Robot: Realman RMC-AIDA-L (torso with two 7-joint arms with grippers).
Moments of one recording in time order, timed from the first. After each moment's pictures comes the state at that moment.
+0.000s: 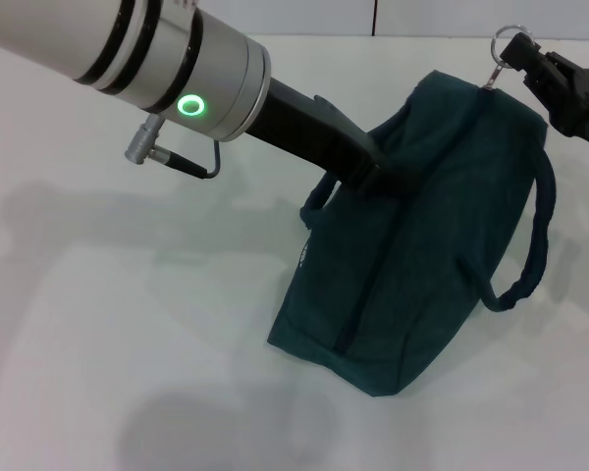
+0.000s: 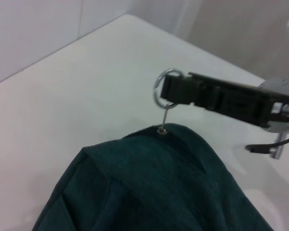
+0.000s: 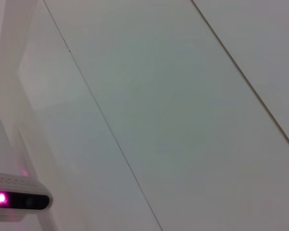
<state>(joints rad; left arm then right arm) -0.63 -2.08 1.41 1.51 2.14 1.52 -2.57 0.54 2.03 -1.25 -0.23 -0.77 -1.53 1.13</state>
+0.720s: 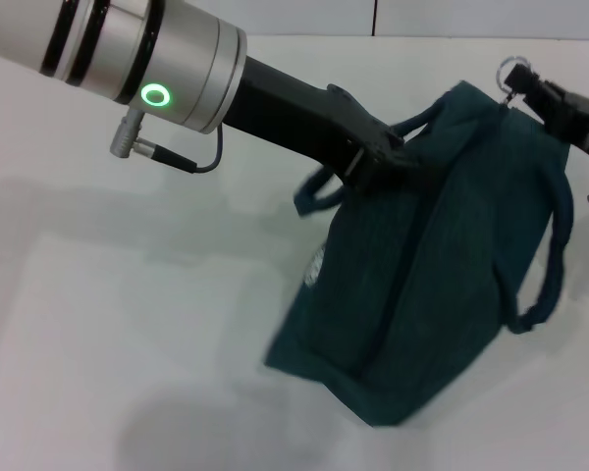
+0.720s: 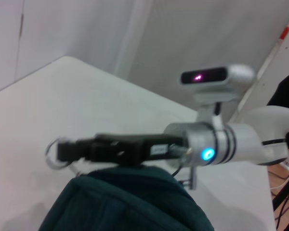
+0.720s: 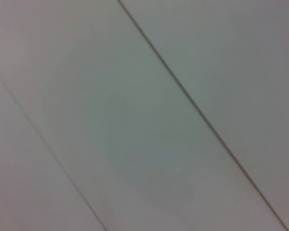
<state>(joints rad) -0.64 -2.08 1.28 1.41 1.94 1.61 -2.36 0.54 2.03 -1.26 -0.23 -0.78 -1.30 1.25</state>
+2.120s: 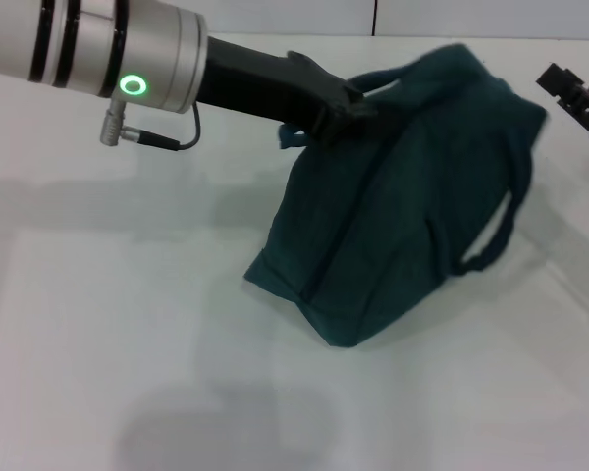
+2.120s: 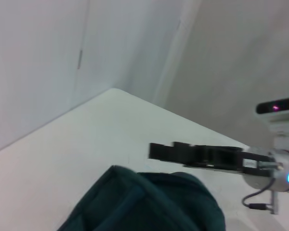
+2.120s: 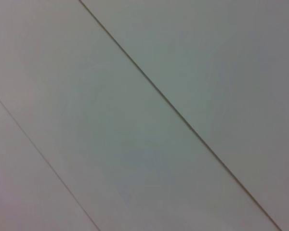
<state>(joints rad) -0.62 -2.08 1.18 1.24 1.93 1.49 -2.18 0.45 2.02 -1.29 -0.23 -0.69 -1.42 1.27</state>
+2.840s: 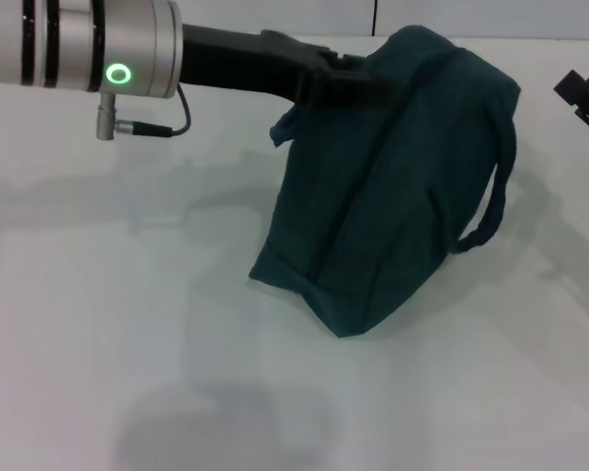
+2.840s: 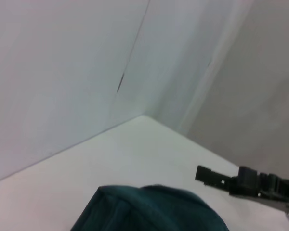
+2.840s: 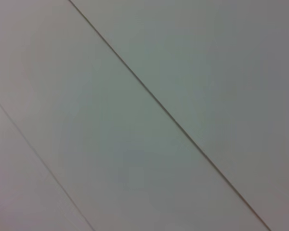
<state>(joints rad) -0.63 -2.08 1.10 1.12 1.87 1.42 -2.12 0.42 2.02 -1.29 -0.23 -0.67 -1.47 1.24</state>
